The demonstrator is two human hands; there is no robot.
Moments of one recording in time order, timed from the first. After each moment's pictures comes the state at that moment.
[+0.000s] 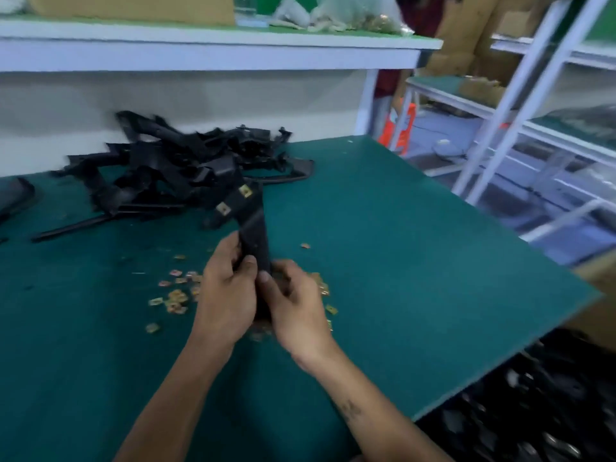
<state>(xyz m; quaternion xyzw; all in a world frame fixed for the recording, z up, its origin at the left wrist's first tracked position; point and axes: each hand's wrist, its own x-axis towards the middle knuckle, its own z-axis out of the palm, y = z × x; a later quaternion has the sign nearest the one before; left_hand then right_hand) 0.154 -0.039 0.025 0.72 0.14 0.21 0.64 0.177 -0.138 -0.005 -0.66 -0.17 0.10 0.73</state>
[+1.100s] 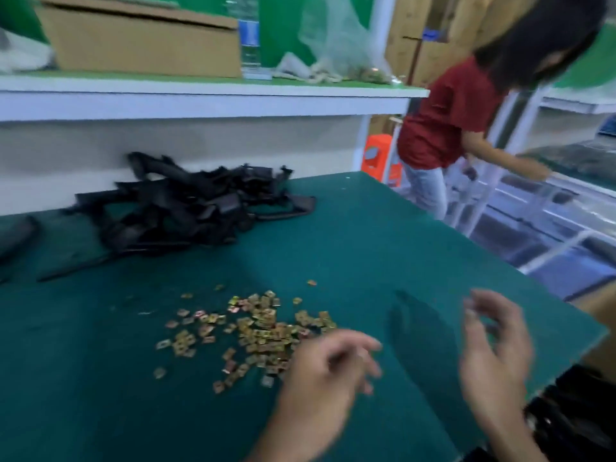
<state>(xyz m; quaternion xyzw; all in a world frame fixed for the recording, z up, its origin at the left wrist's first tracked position) 0.123 -0.123 0.030 0.68 -0.01 0.01 0.74 0.209 -0.326 0.003 -0.72 -0.02 -0.38 0.57</state>
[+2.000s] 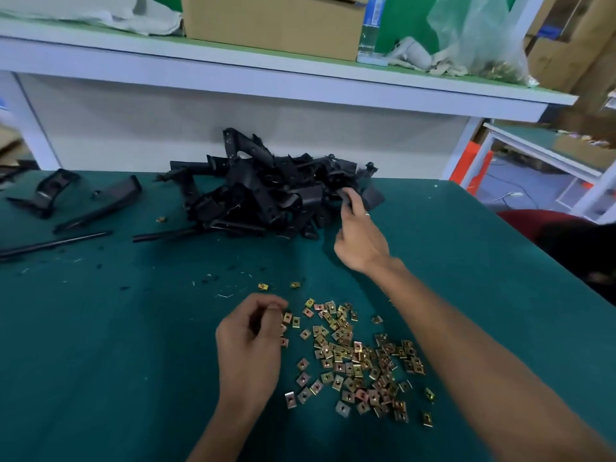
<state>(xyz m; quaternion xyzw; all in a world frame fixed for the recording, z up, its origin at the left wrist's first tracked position) 0.148 0.035 -0.028 0.65 0.20 0.34 0.64 0.386 -0.045 0.030 -0.92 -0.34 -0.09 0.14</state>
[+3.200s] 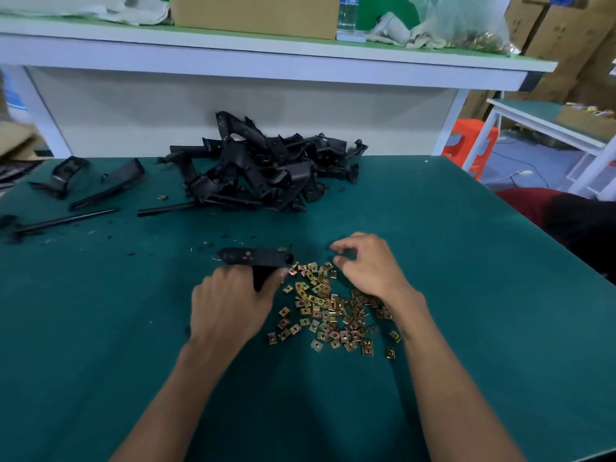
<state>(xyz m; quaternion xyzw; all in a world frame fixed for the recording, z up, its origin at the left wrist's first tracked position) 0.127 0.040 -0.008 0.93 0.22 0.27 0.15 0.297 -0.136 0.013 -0.90 -0.30 0.03 0.31</state>
